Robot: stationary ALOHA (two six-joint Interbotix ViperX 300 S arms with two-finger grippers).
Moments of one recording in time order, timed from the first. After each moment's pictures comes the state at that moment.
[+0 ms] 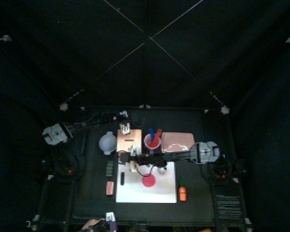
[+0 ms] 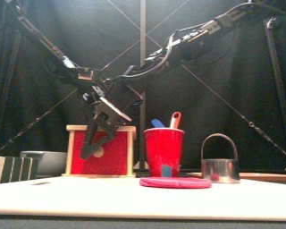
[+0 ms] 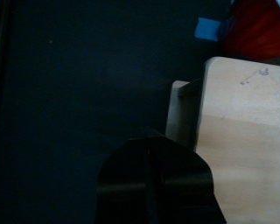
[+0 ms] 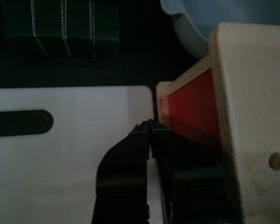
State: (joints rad) left arm 0.64 0.17 0.36 -0.41 0.56 0.82; right arm -0.08 0.48 0.06 -0.64 0.32 0.45
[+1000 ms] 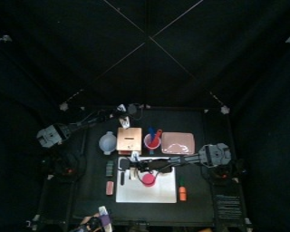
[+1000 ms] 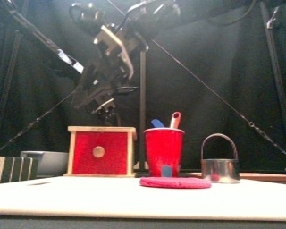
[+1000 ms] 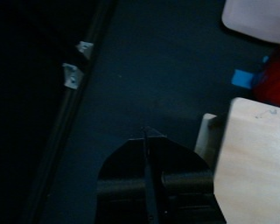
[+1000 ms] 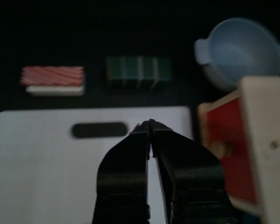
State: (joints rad) left arm 0.71 0.01 0.40 -0.44 0.39 0.75; right arm 0.09 0.22 0.17 -0.47 0.50 0.46
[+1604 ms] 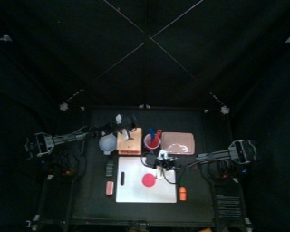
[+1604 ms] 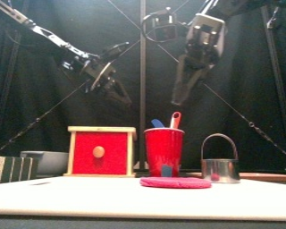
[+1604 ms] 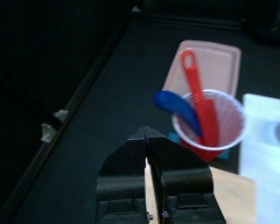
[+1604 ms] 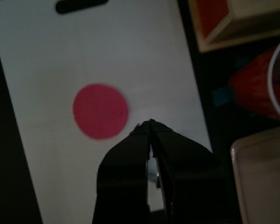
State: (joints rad) left arm 0.23 -0.25 0.72 -0.67 -0.23 0.75; right arm 0.10 -0.16 0.58 -0.18 0.62 0.46
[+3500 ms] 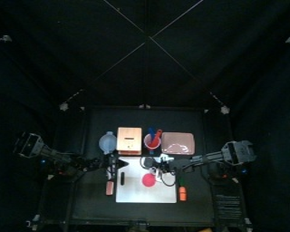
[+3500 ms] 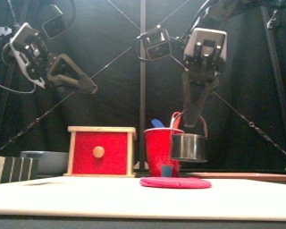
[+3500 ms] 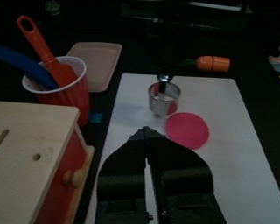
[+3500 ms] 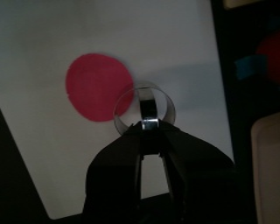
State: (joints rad) left arm -0.24 -0.37 1.13 -0.72 -0.58 0.54; right arm 0.16 0.09 0.35 -0.19 0.81 0.47
